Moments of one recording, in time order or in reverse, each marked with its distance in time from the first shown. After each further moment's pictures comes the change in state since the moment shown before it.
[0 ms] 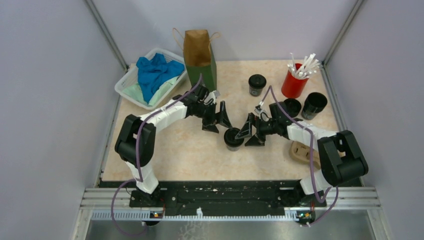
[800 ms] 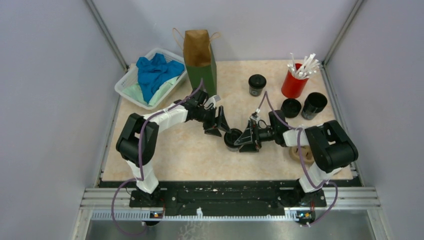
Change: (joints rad) left arm -0.002 0.039 -0.082 0.097 0.055 -0.010; right arm -0.005 0.138 -0.174 0.421 -0.217 0.100
